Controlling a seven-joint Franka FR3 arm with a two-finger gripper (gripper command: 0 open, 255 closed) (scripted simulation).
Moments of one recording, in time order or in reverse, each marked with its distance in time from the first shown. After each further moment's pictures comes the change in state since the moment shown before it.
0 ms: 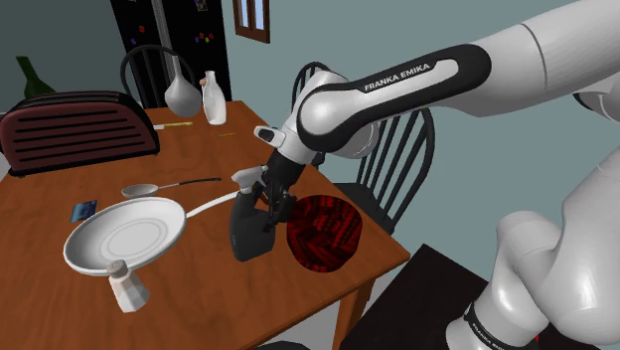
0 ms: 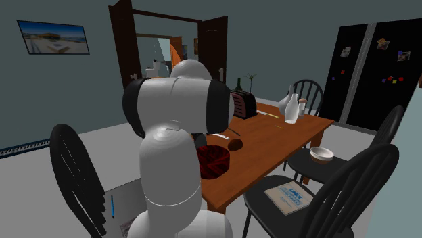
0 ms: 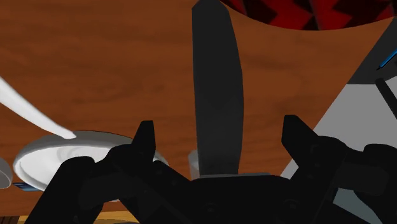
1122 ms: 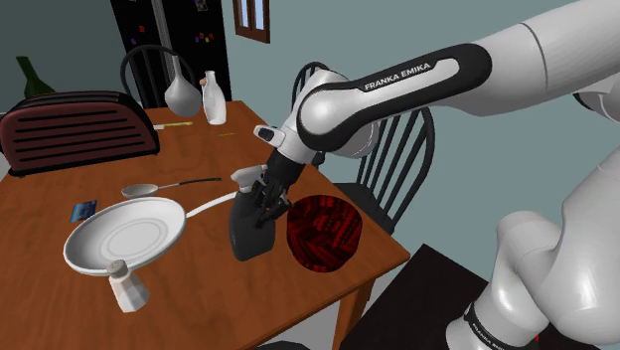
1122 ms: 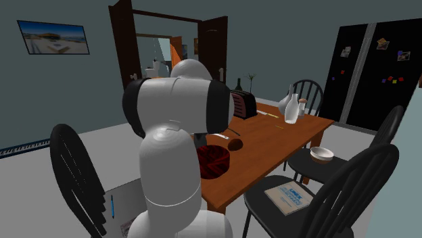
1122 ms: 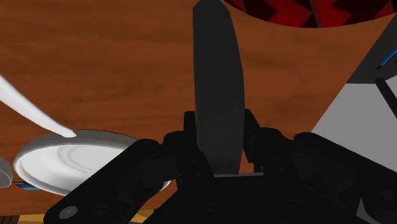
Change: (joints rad) arm 0.000 -0.001 0.001 0.002 -0.002 -0.002 0.004
